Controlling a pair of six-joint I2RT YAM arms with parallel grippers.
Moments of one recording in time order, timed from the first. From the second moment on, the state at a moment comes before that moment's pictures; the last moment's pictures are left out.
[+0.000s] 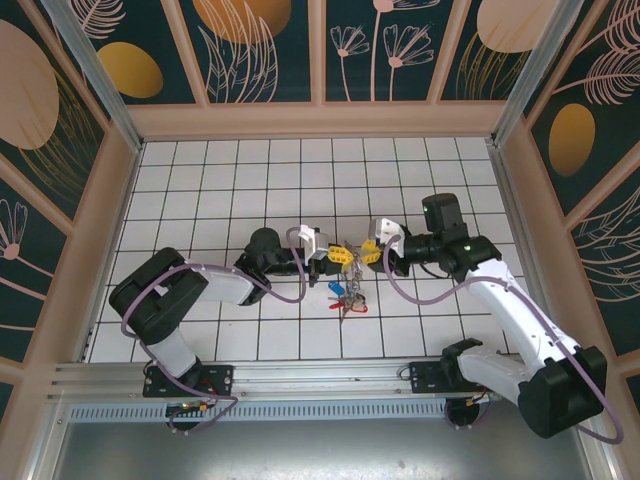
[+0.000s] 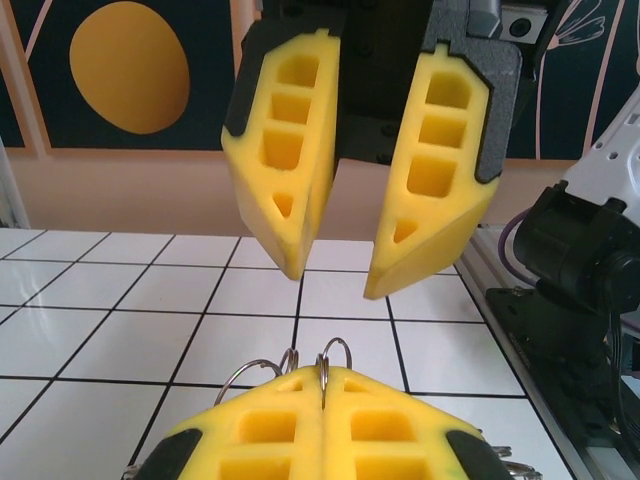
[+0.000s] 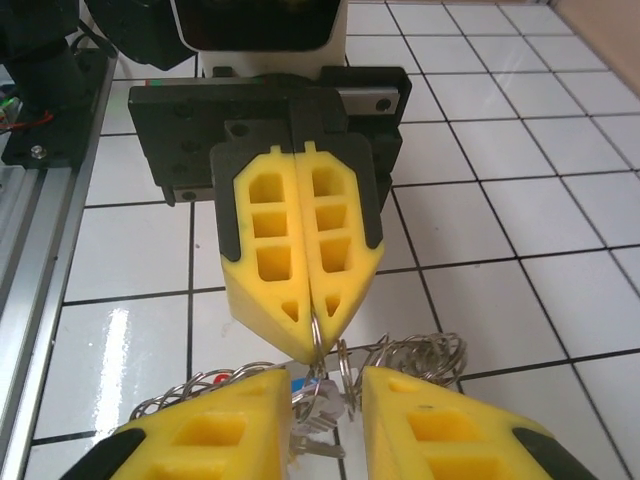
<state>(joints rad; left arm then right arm) -0.75 1.70 0.61 1.13 0.80 -0.06 0.38 1.06 0.84 -0.57 -0.85 -0.78</state>
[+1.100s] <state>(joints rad) -0.75 1.80 0.59 1.39 0.75 -0.21 0.33 1.20 0.76 -0.42 -0.97 -0.32</state>
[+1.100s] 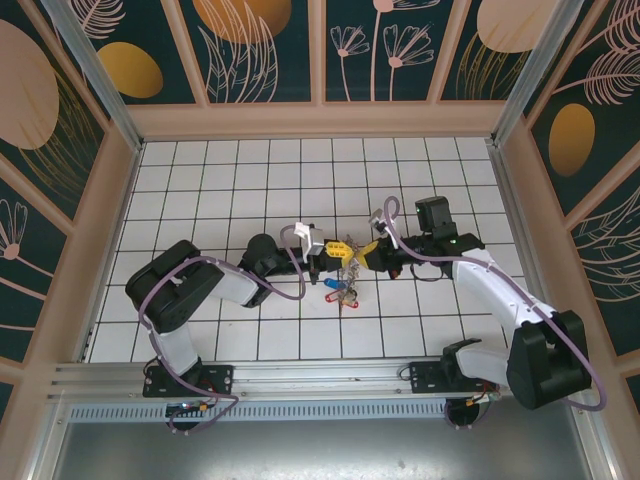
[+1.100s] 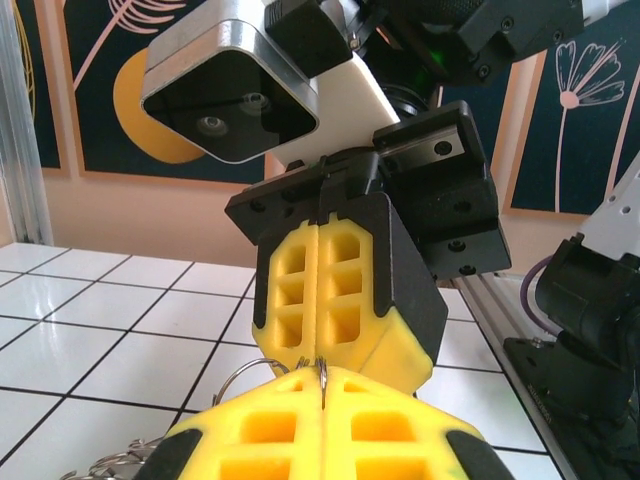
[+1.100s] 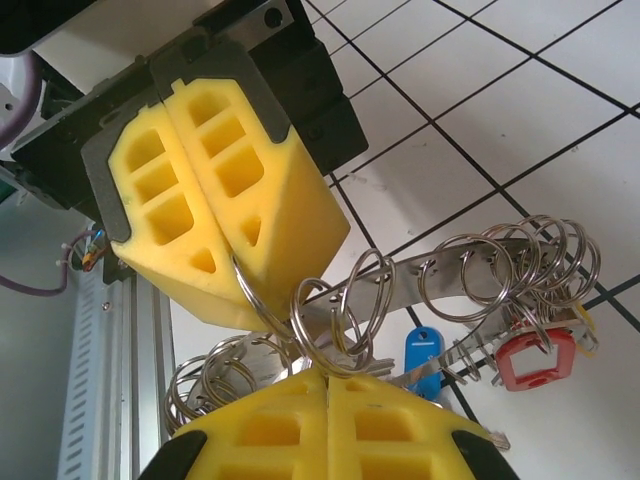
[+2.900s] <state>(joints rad) -0.74 1.82 0.59 1.44 0.76 -0.24 0.40 1.12 0.76 -0.37 -0.86 -0.70</state>
